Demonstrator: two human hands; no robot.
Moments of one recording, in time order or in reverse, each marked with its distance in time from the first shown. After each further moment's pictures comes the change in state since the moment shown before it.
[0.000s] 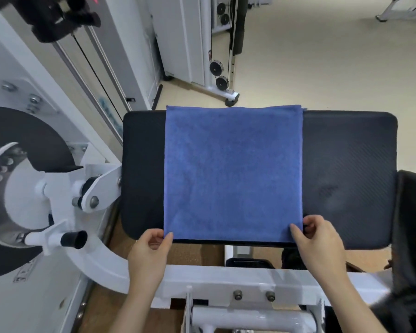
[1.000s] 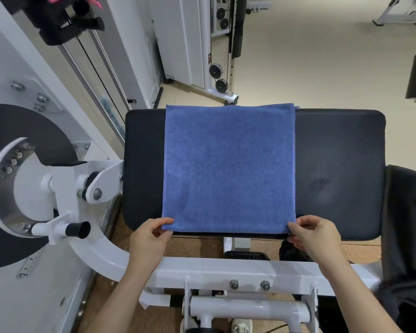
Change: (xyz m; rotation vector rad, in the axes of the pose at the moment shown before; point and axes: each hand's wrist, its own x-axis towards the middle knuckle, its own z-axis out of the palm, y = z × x) left_hand 0.013 -0.012 -0.005 0.060 -0.140 0.250; right_hand -0.002 0.005 -0.015 0.462 -0.199 0.265
